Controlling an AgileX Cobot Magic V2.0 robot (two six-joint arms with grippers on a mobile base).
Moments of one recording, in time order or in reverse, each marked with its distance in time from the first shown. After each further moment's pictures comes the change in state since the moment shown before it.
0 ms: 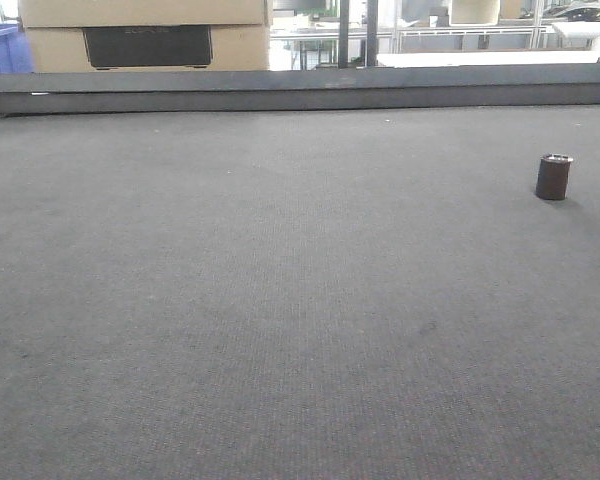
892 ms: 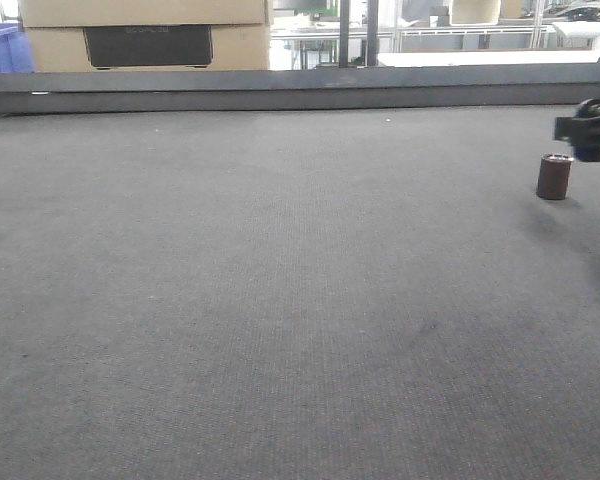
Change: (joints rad) left arm -0.004 0.010 0.000 -0.006 0.003 0.000; right arm 0.068 0.991 0.116 -0.026 -1.128 0.000
